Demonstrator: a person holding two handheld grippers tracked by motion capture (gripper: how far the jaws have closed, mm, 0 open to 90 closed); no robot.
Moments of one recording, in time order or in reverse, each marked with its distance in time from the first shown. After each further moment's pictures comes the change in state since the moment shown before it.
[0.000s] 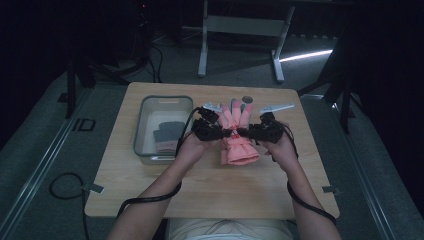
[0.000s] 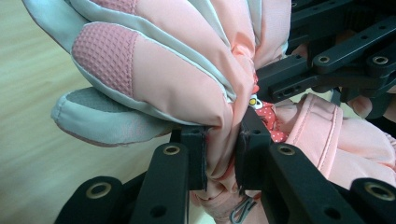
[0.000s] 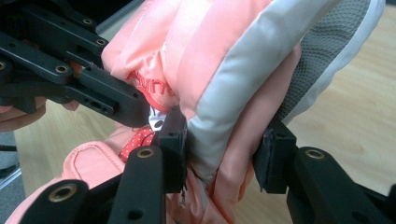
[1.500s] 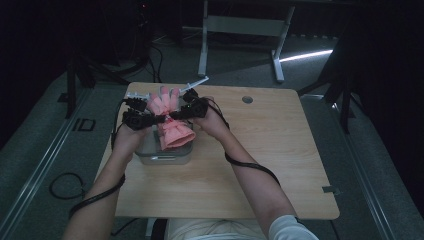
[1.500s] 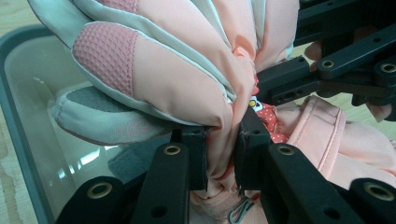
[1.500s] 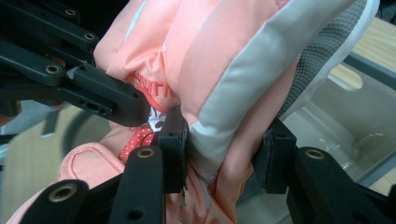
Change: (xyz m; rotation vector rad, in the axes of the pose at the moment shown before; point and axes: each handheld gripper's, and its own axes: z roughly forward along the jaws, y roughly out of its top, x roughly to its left) left arm 0.136 -0.057 -0.111 -0.042 0.230 -0.211; right arm 0.079 0.108 0.181 0.129 0.131 -0.184
